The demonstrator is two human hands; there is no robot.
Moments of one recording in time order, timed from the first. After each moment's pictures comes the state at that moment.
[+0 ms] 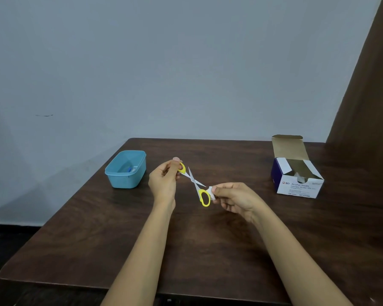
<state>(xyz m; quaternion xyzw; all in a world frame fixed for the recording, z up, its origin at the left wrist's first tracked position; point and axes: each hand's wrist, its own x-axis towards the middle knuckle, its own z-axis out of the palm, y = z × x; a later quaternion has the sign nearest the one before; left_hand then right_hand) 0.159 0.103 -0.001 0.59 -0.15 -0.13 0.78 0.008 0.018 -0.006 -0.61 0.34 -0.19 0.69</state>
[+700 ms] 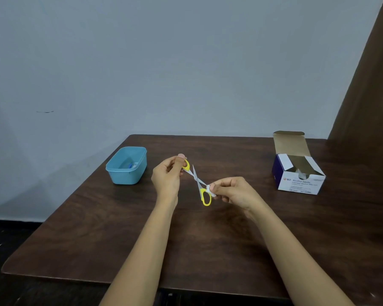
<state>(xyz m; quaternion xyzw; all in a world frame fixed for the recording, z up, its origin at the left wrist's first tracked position) 0.160 0.098 -0.007 0.59 -0.19 -0.12 0.77 0.008 0.022 -0.007 -0.70 0.30 -0.22 0.61</state>
